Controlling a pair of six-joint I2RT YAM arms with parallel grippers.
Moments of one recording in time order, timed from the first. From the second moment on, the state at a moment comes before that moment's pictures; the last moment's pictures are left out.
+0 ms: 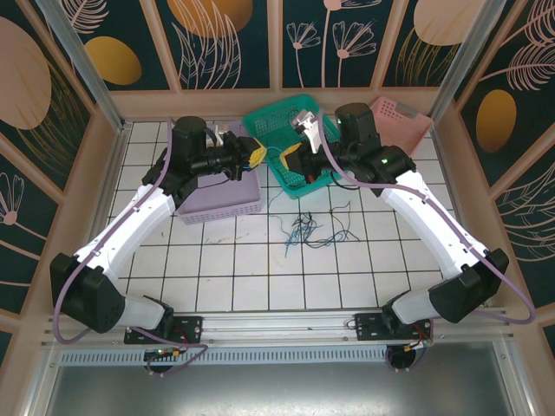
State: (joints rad) left arm -0.44 1.40 1.26 -0.18 0.61 -1.58; right arm 0.57 1.42 1.51 -0.60 -0.60 -0.09
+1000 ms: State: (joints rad) left arm -0.35 1.37 1.23 0.05 0.27 -1.71; right arm 0.74 1.31 1.29 -0.37 -0.45 0.12
